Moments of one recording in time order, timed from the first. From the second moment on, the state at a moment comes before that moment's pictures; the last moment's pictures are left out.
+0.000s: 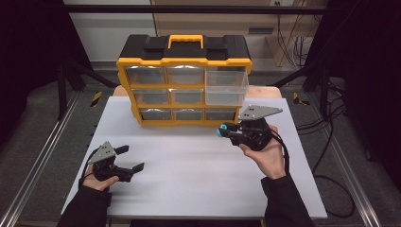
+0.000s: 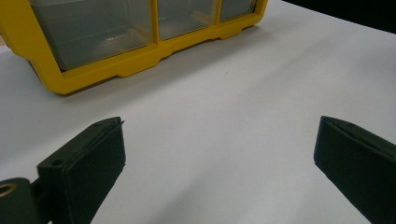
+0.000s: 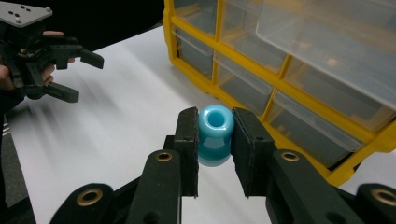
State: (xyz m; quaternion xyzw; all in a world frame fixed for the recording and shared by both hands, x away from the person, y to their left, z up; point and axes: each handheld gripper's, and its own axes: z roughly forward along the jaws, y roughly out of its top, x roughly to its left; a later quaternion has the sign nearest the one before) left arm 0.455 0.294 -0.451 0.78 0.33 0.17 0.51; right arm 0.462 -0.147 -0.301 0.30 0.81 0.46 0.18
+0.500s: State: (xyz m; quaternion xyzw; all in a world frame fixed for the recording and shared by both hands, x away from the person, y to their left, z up) left arm 0.455 0.294 -0.451 0.78 0.33 0.17 0.51; right arm 0.461 -0.147 -0.273 0.30 0.81 0.46 0.19
